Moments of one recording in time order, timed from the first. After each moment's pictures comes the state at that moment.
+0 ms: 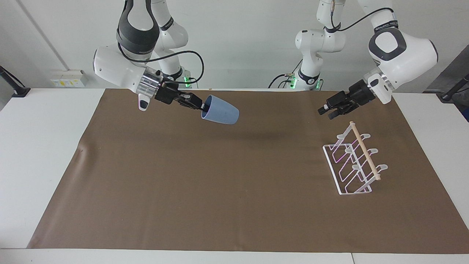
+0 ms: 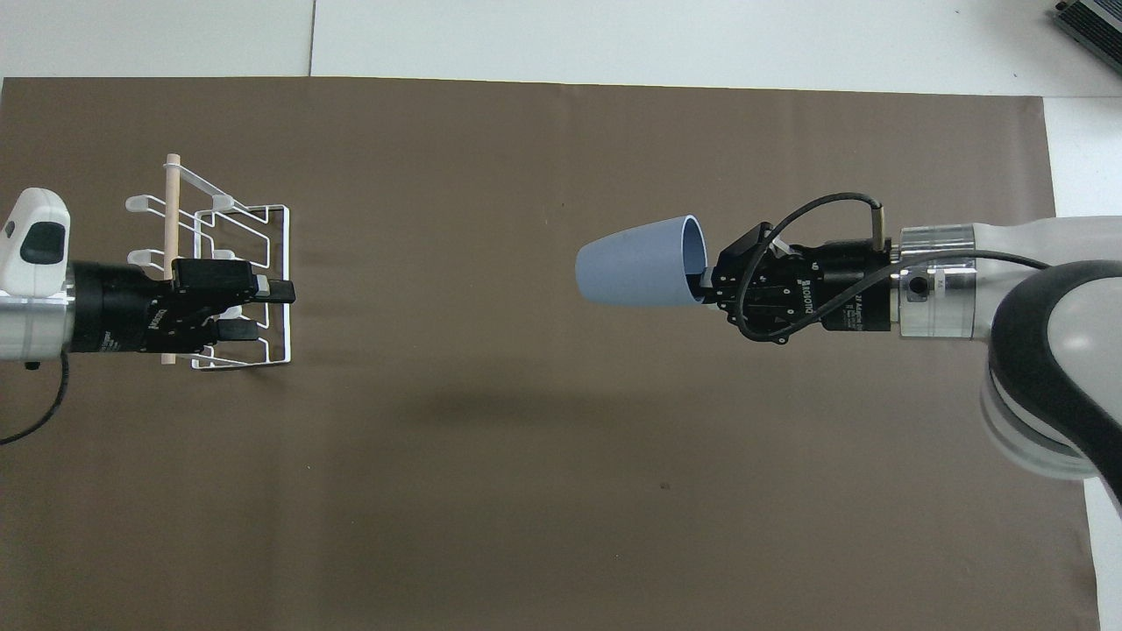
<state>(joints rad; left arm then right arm) -0.15 -0.13 0.11 -2.08 -0.91 1.95 -0.04 0.18 -0.03 -0.03 -2.01 1.19 1.95 0.33</state>
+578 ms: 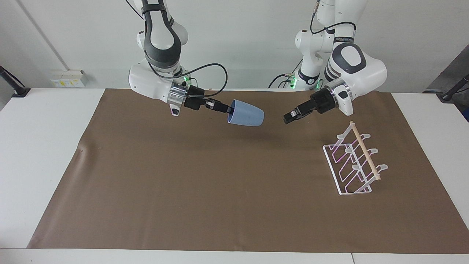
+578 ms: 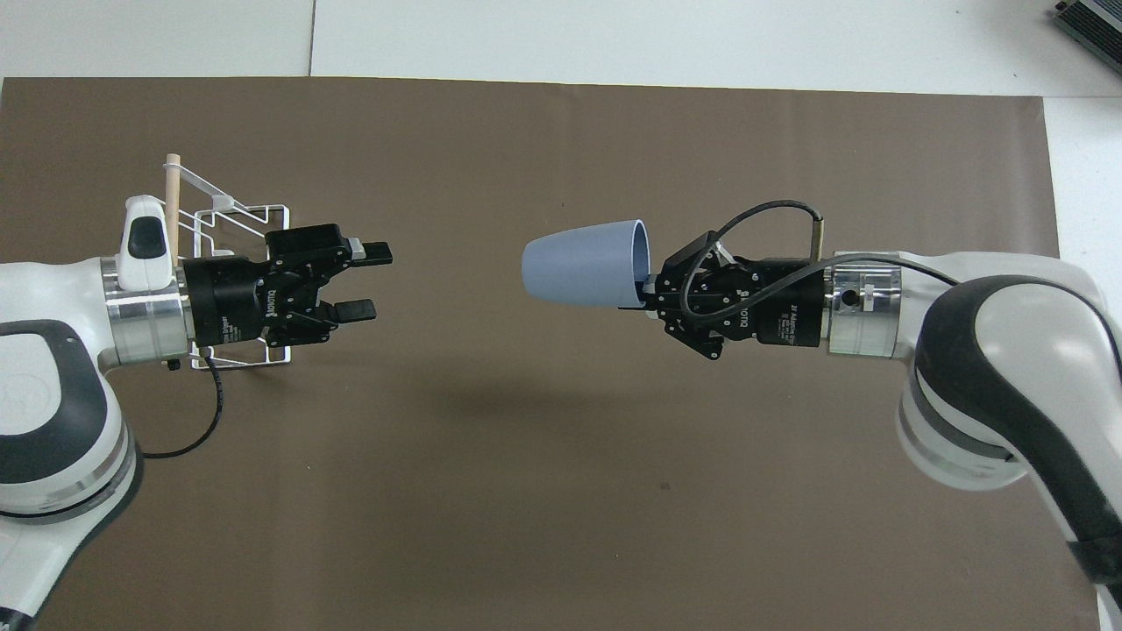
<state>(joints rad) -0.18 -0.07 -0.12 -2.14 -1.51 2.23 -0.08 0.32 0.01 -0.03 -2.08 1.44 2.10 0.34</state>
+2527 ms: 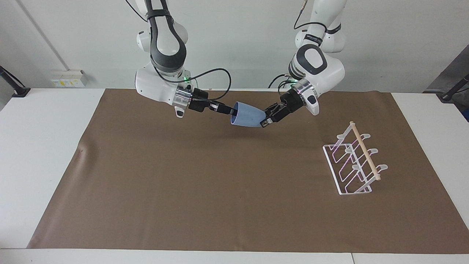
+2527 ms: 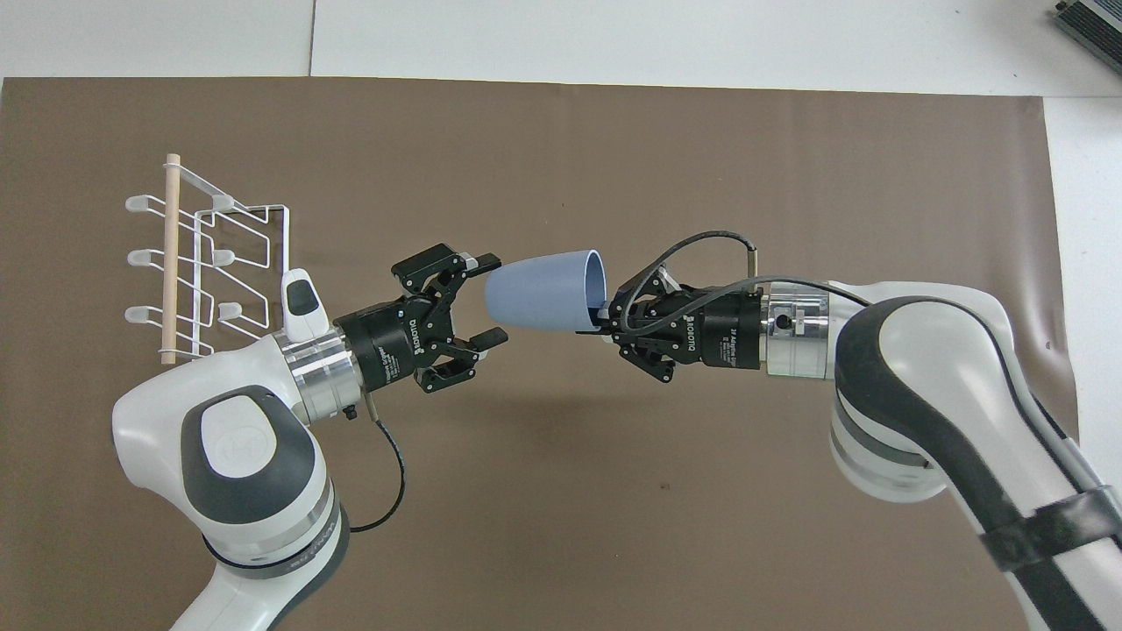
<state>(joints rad) -0.20 -0.07 -0.32 -2.21 -1.76 2.53 -0.30 0.33 0.01 -0.03 -2.12 1.44 2.10 0.32</state>
